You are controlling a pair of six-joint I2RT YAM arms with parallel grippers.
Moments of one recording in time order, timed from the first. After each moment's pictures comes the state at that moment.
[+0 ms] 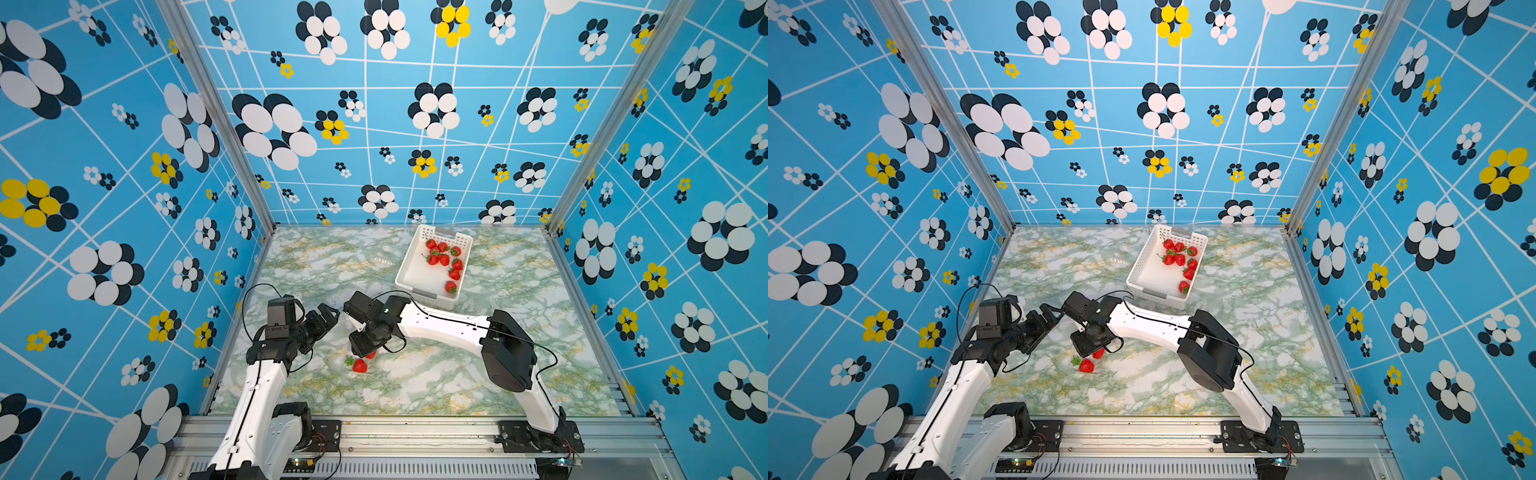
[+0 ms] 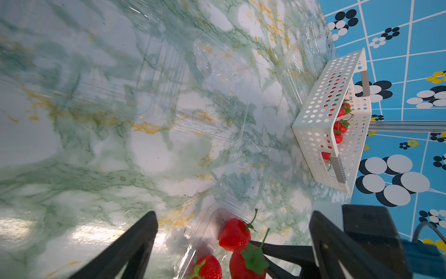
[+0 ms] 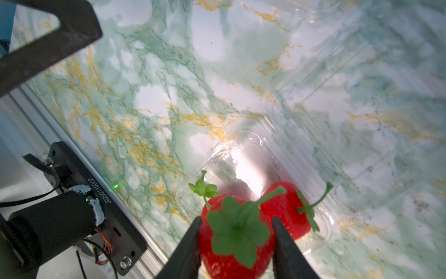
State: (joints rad) left arm 0.09 0.87 0.56 -0.53 0.41 -0.72; right arm 1.11 2.17 1.81 -0.79 -0.14 0.45
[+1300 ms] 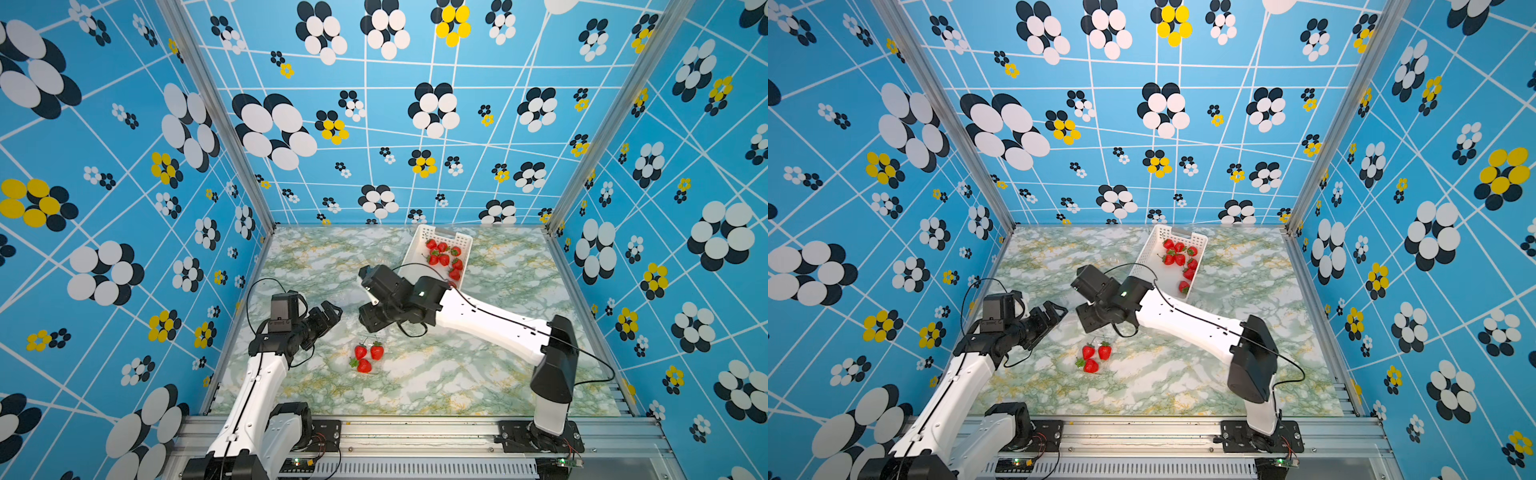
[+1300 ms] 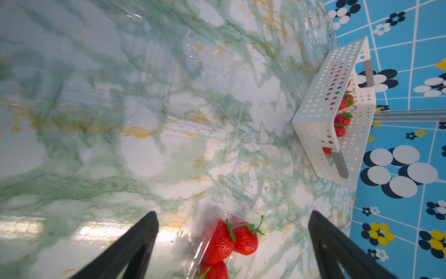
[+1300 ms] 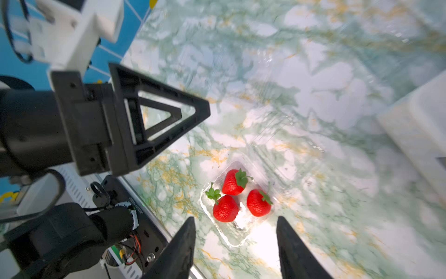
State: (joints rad) left arm 0.01 0.94 0.63 -0.52 0.39 -0.70; right arm 1.03 1.85 1.78 -0.84 0.06 0.46
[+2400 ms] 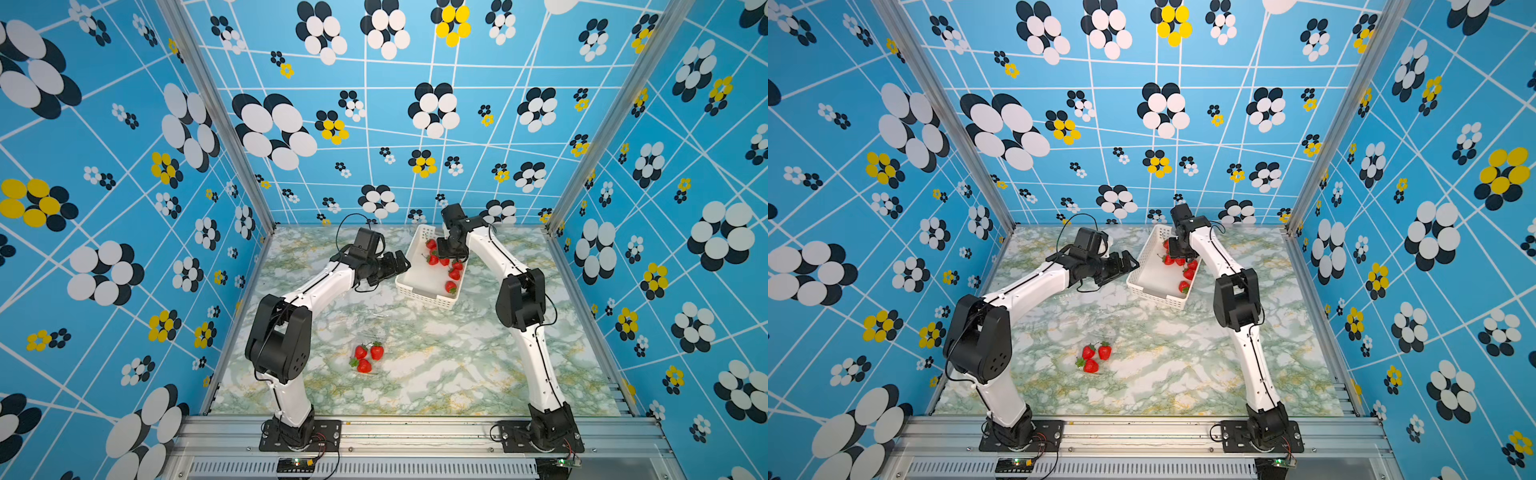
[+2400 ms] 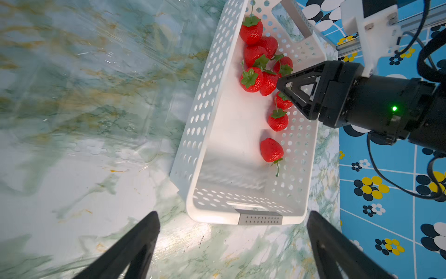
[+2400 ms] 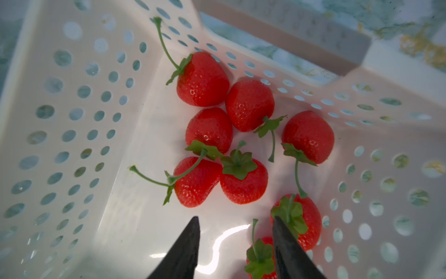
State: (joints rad) left arm -0.41 1.81 1.38 -0.37 0.37 -0.70; right arm 0.35 2.50 2.38 -1.03 0.05 0.24
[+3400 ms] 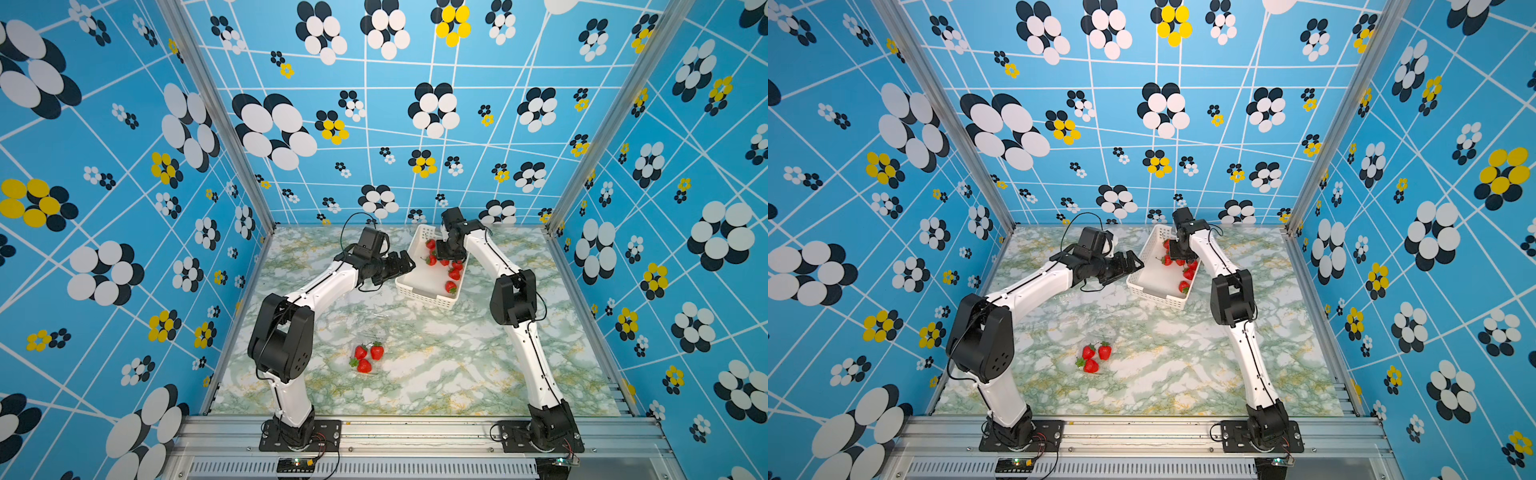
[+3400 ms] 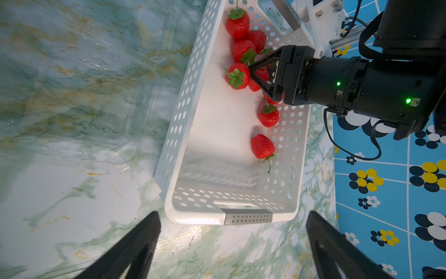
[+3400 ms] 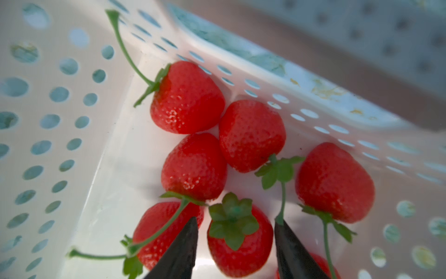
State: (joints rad) left arm -0.43 1.81 1.39 -0.37 0.37 -0.70; right arm 0.32 2.64 2.51 -1.02 0.01 0.20
